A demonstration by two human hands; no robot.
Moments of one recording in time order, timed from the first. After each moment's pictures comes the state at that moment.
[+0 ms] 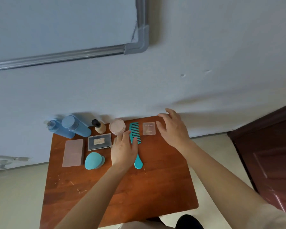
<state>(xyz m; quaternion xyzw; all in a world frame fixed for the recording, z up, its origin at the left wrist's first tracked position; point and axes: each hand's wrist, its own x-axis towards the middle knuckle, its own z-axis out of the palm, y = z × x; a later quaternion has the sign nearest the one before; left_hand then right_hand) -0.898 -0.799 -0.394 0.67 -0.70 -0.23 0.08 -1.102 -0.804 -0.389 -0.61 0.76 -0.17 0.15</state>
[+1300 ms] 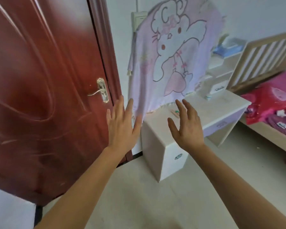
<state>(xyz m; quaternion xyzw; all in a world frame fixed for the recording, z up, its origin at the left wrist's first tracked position) -1.264 -0.143 -0.162 -0.37 -0.87 -0.25 0.20 -1.142 0.046 -0.198 0.19 0.89 -0.13 -0.38</state>
